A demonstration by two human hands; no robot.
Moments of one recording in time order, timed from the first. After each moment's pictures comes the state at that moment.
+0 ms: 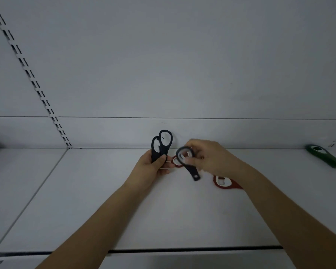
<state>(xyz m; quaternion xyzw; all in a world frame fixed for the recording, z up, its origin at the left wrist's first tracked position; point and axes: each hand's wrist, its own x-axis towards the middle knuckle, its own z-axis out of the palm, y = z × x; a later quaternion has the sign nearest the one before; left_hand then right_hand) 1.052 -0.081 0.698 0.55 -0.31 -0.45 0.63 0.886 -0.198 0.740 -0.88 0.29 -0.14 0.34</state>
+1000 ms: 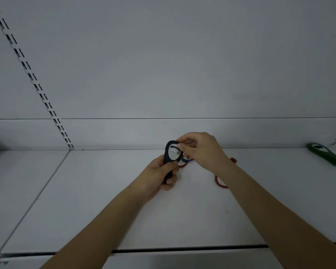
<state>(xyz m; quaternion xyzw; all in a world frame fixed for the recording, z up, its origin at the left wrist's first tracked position) 1.045 -0.075 0.702 0.51 -0.37 -0.55 0.55 0.917 -0.186 0.741 -0.80 0.36 -0.28 0.39</state>
